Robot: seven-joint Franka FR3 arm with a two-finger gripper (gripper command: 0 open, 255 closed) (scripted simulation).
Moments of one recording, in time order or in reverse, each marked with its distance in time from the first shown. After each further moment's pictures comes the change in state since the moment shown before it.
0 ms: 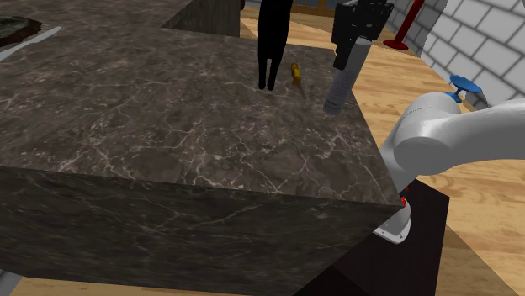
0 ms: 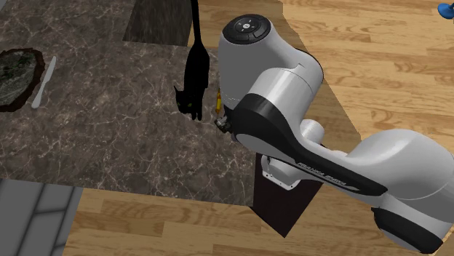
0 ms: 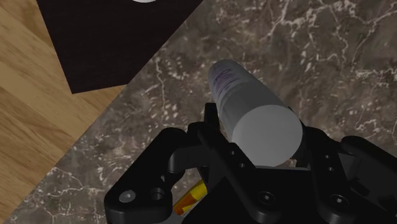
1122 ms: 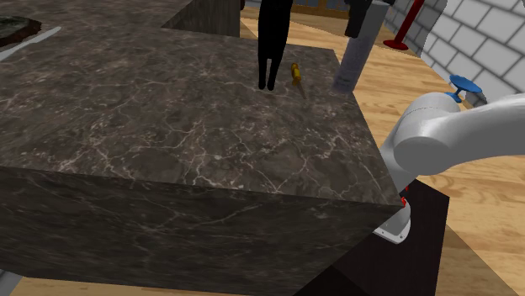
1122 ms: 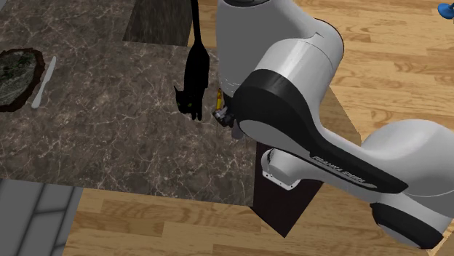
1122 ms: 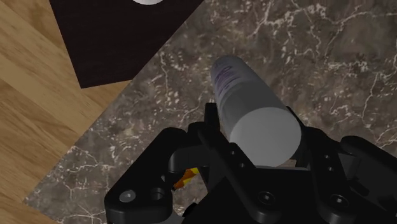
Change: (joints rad) arm -0.006 0.080 -0.014 0.191 -0.012 -0.113 0.017
